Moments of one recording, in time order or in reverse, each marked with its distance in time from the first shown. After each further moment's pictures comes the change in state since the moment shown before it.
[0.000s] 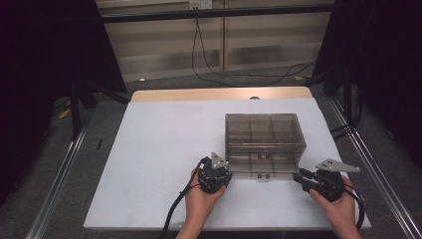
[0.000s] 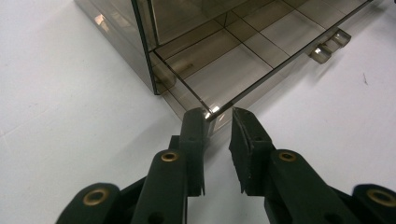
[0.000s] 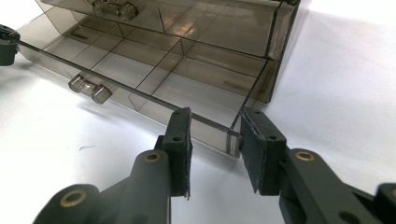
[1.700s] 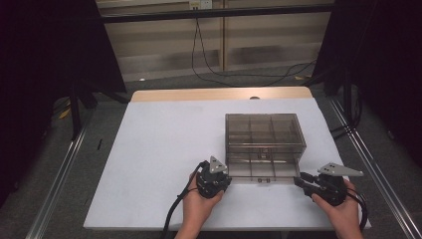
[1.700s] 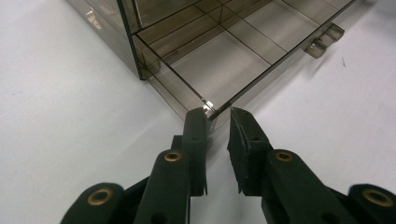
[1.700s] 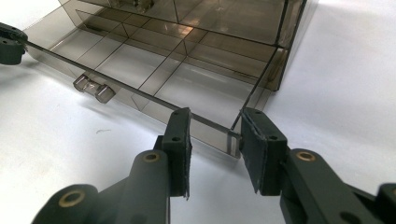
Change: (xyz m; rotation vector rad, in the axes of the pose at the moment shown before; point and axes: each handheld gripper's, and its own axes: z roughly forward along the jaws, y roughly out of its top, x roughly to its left) left arm -0.002 -0.009 -0.007 0.013 -0.046 0.016; right arm 0.003 -0.006 -0.009 0.004 0.026 -0.005
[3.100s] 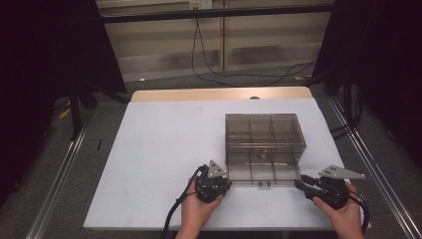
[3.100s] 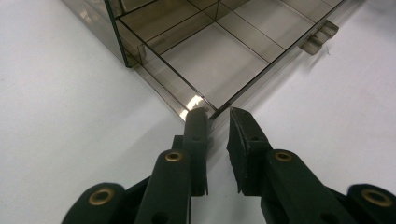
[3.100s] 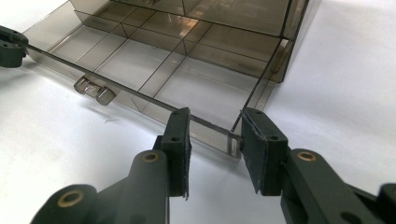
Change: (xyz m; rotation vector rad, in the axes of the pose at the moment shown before) left arm -0.005 -0.009 -0.004 -0.006 -0.028 0.000; right arm 0.002 -0.004 -0.005 0.008 0.010 -0.006
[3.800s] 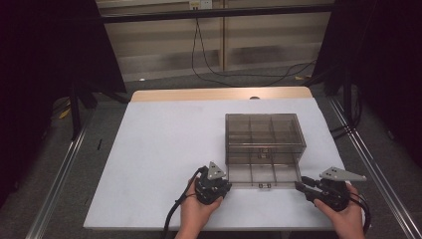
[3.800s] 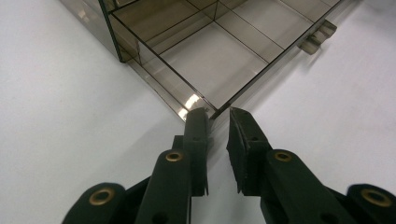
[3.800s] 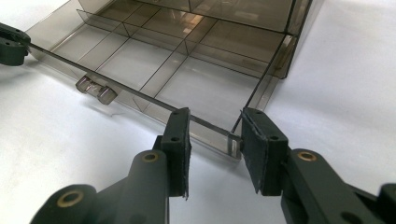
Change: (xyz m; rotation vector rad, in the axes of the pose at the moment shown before) left arm -0.003 -0.002 -0.002 0.000 -0.004 -0.002; right arm 0.002 -0.003 -0.004 0.003 0.009 -0.008
